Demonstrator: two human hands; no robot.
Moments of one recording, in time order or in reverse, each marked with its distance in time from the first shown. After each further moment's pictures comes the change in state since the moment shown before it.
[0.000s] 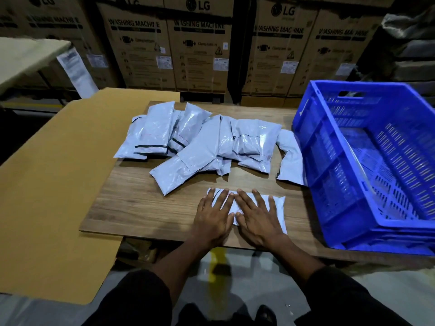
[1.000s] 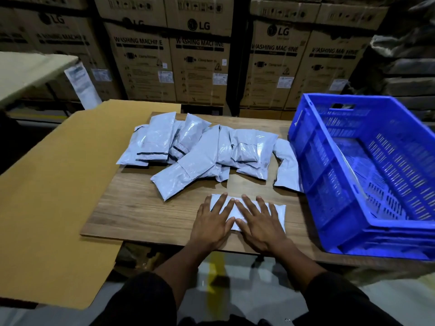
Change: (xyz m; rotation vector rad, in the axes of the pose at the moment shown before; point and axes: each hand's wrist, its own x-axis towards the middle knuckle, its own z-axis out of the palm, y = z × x) left_hand 0.005 0.007 -0.015 0.011 -0.290 -0.116; right_hand -0.009 0.013 -0.002 -0.006 -0.016 -0.015
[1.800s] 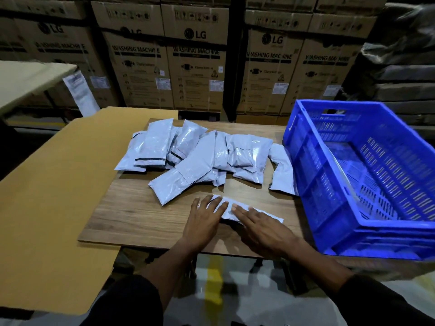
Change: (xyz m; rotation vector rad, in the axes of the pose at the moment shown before) left_hand 0.001 -0.013 -0.032 0.120 0.108 0.182; right_hand -0.020 0.015 -0.037 0.002 0.000 -0.360
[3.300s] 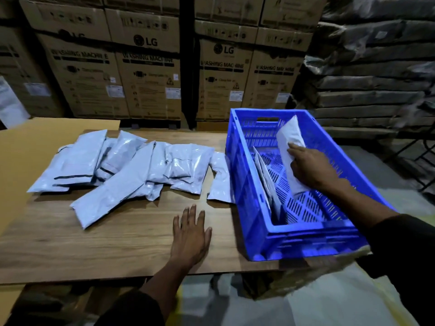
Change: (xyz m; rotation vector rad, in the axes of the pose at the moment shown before) left_hand 0.083 0.142 0.053 -0.065 -0.038 -0.267; right_hand -0.114 0.235 -0.181 -0.199 0.440 0.533
